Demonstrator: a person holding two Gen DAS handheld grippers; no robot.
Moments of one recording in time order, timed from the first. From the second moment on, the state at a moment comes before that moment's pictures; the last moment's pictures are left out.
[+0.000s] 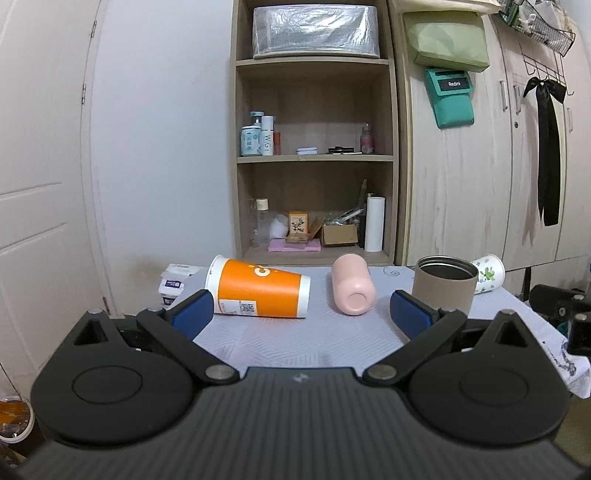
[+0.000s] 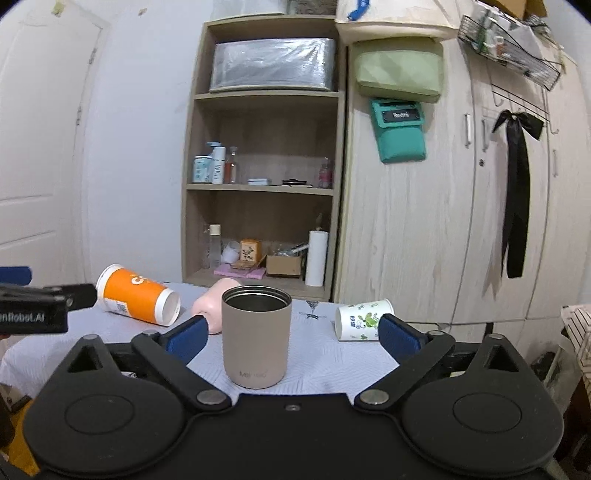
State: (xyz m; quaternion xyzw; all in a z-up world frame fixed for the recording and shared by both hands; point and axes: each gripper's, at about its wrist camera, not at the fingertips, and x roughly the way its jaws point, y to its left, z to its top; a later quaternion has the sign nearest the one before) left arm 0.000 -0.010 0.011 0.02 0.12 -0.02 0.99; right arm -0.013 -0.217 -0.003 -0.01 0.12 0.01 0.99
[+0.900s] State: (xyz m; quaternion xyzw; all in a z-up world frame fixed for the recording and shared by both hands) left arm 0.007 -0.014 0.002 0.05 0.15 0.00 0.99; right arm -0.009 -0.220 -0.005 0.01 0.13 -0.02 0.99
